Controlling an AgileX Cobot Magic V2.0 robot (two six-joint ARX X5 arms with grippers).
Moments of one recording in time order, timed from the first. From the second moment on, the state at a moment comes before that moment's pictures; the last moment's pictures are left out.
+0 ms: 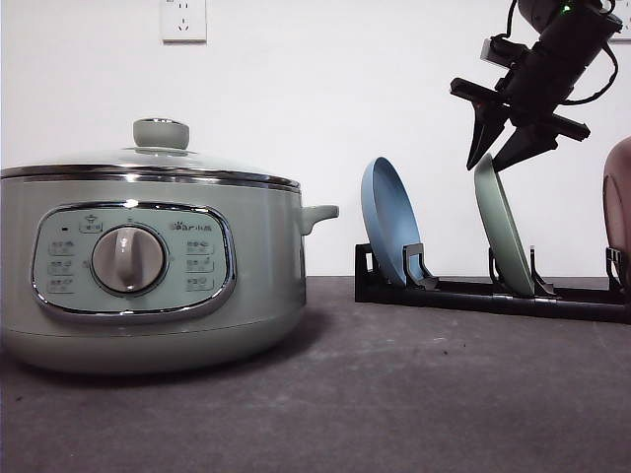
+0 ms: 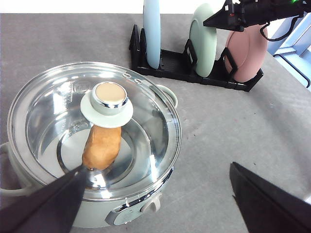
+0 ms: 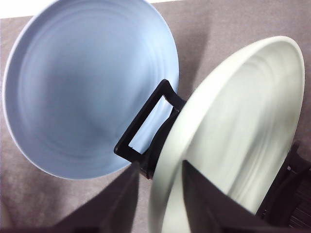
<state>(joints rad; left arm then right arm) -0.10 0.71 1.10 -0.90 0.53 -0.02 0.09 1.86 1.65 -0.48 -0.29 0.19</state>
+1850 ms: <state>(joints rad) -0.10 0.71 1.10 -0.90 0.53 -0.02 0.51 1.34 1.64 -1.17 -0.08 -0.06</state>
